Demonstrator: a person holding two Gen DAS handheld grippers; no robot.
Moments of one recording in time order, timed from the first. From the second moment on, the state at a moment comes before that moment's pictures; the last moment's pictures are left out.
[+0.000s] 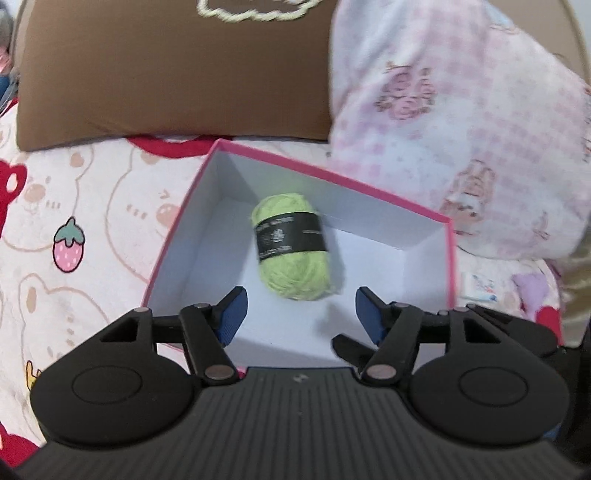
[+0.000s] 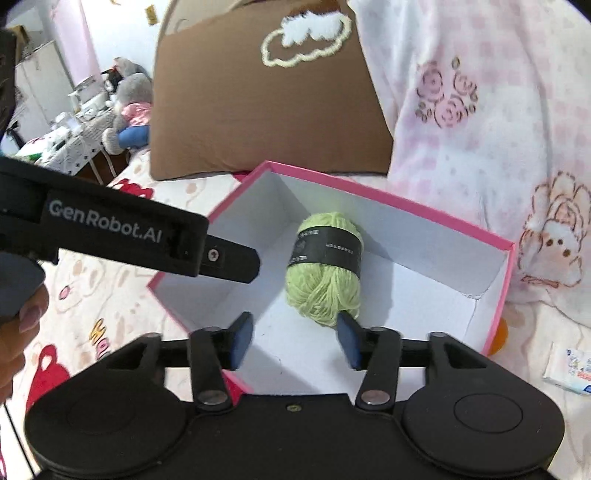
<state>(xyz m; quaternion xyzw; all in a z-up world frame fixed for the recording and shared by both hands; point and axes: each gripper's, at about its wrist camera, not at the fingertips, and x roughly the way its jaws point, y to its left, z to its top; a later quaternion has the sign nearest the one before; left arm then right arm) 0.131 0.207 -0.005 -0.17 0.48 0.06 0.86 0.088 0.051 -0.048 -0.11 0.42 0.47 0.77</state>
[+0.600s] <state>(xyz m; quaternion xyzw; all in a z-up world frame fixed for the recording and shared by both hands) 0.086 0.154 0.046 -0.14 0.49 0.01 0.86 0.053 -0.019 0.021 -0.14 0.39 0.48 0.77</state>
